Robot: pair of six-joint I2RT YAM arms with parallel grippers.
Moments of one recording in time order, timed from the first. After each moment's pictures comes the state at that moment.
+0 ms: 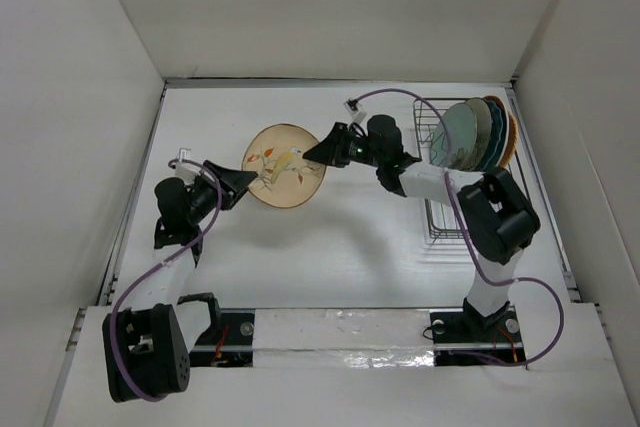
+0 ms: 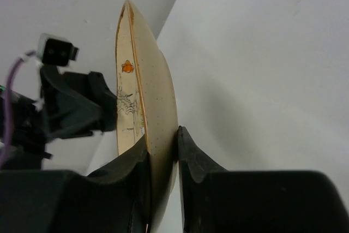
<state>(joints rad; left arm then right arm) 0.13 0.99 0.34 0.41 0.65 -1.06 0.58 1.86 1.15 0.57 -0.54 0.84</state>
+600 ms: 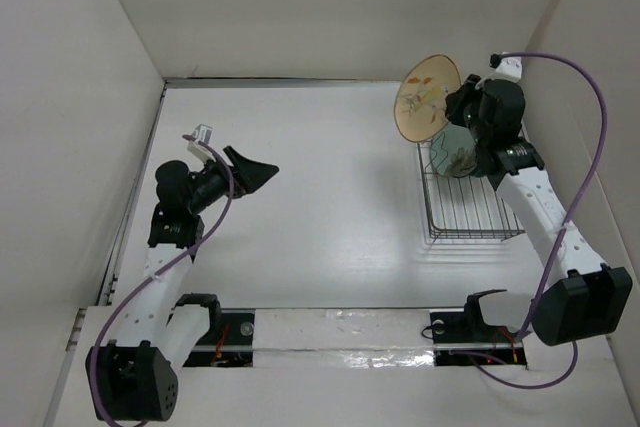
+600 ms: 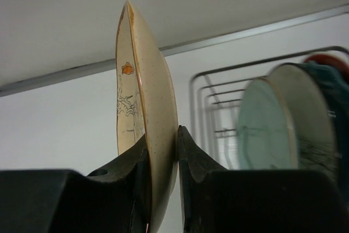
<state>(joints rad) -0.02 0.86 0.56 0.17 0.71 -0.79 0.18 1.26 1.20 -0.11 0.11 0.37</state>
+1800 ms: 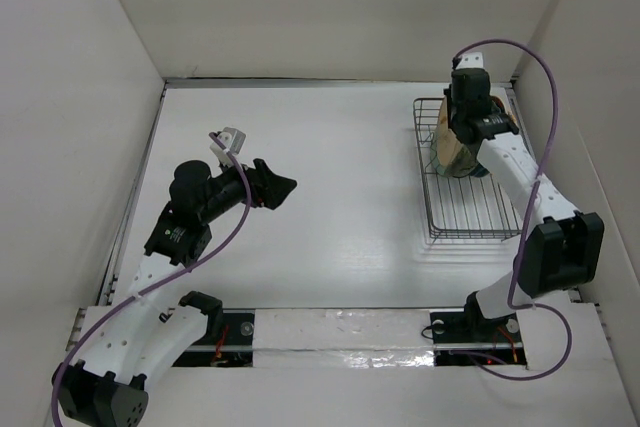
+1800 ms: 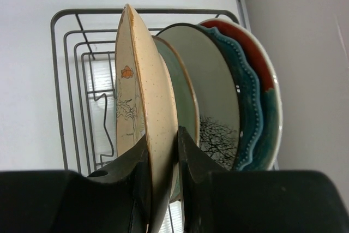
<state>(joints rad) -0.34 0.76 0.72 -0.17 0.41 -0.42 0.20 1.52 1.40 -0.43 0.51 -0.05</state>
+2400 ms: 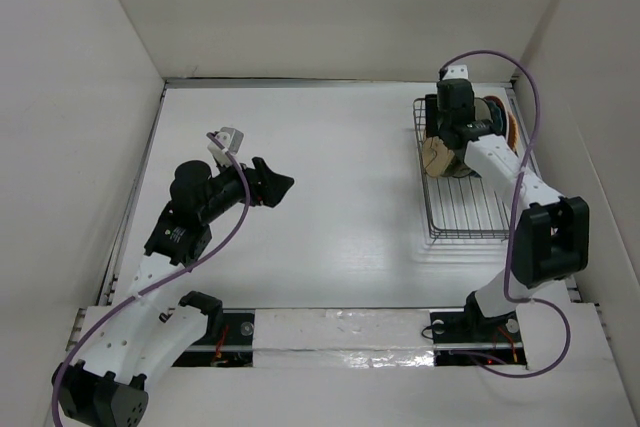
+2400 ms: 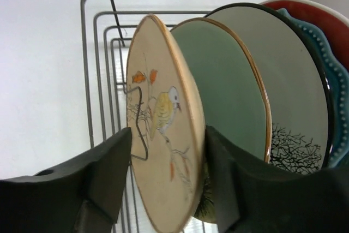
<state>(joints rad) -0.34 0.76 0.72 -0.19 0.35 -0.41 0.24 1.59 1.32 -0.34 0.45 0.02</state>
